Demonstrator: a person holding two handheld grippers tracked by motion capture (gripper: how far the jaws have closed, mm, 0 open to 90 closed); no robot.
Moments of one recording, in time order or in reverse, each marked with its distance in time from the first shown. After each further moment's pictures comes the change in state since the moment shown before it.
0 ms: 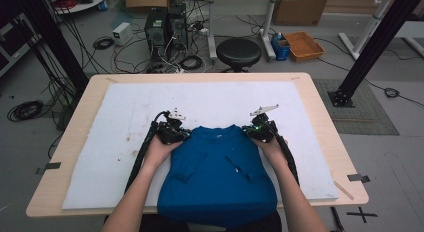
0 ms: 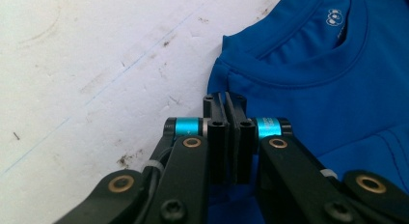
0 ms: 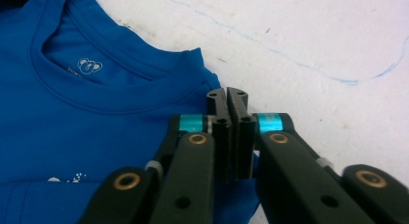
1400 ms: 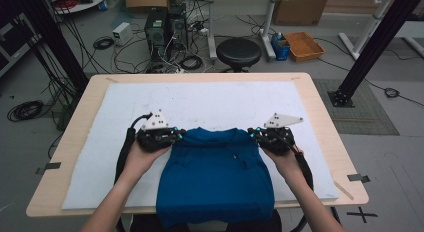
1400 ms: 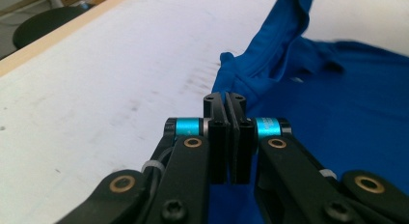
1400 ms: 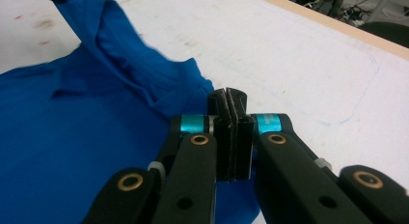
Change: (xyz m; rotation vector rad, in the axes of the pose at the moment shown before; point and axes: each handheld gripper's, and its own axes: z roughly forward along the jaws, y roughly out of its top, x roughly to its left) left arm -0.051 -0.013 -0.096 -0.243 -0.081 0.209; right arm 0.056 -0.015 -0.103 -0.219 0.009 -0.149
